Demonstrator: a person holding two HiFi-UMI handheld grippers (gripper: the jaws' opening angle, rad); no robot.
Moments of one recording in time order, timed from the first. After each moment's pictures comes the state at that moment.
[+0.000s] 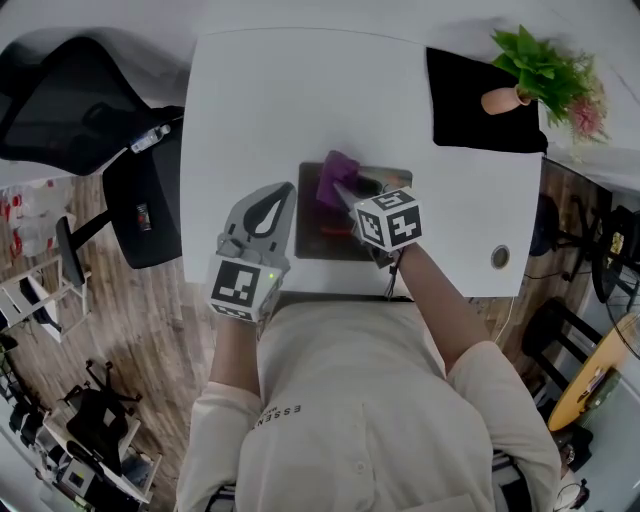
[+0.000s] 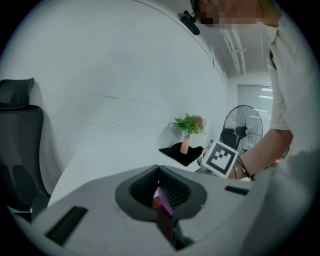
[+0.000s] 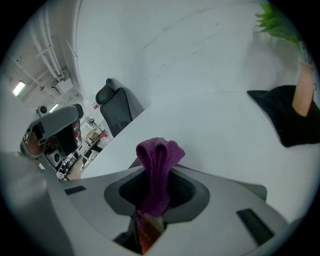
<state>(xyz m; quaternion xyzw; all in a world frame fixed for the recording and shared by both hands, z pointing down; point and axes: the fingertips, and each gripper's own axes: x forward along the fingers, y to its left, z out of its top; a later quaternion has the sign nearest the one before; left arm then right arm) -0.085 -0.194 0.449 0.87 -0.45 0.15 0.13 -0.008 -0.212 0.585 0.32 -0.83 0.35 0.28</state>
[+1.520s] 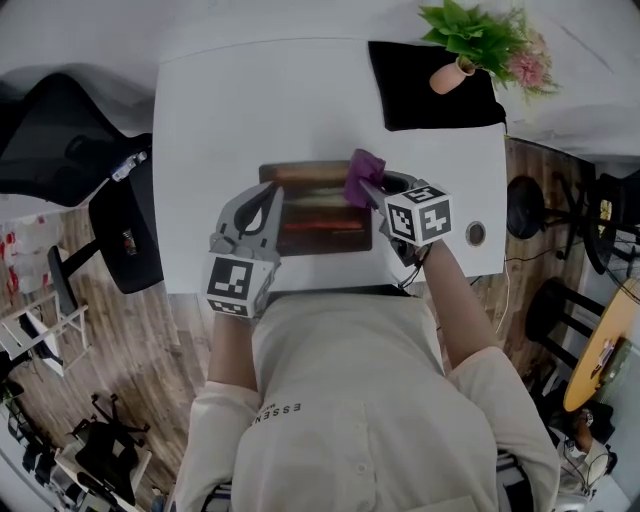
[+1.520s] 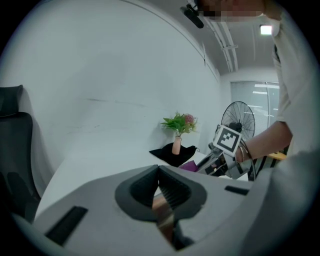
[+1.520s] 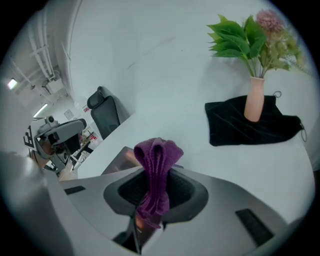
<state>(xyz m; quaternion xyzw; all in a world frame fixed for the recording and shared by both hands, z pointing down) -0.026 -0.181 0.447 0.88 -0.43 0.16 0.10 0.131 -0.198 0.553 0.39 -0.81 0.34 0.29</state>
